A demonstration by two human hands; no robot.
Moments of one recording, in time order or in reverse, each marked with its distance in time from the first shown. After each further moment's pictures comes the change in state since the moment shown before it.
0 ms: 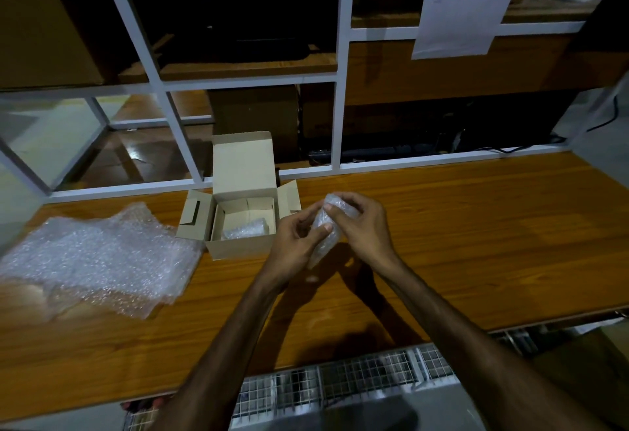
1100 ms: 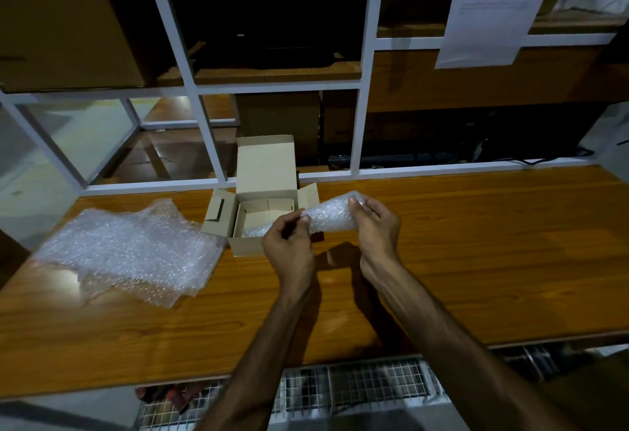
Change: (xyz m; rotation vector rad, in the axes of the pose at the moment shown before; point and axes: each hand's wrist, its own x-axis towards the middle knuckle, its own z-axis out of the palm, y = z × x) left_hand -0.011 -0.015 0.002 -0.085 0.806 0.013; right_hand -0.010 -0.029 0.035 0.575 0.284 0.344
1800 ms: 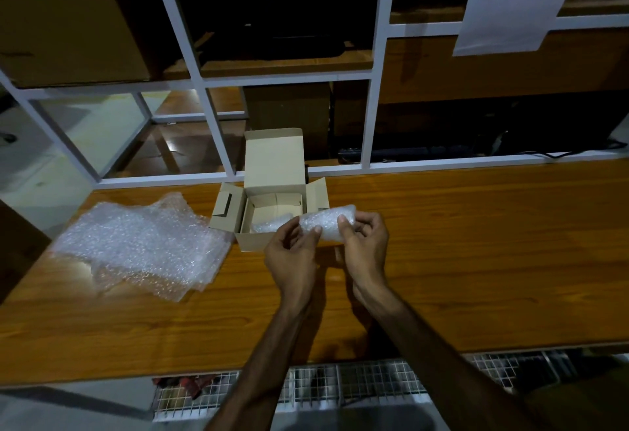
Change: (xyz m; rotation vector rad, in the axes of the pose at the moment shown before) left_hand -0.005 -0.019 -0.012 0.029 0.000 -0.116; right_hand -0.011 0.047 0.006 -0.247 -0.027 -0.032
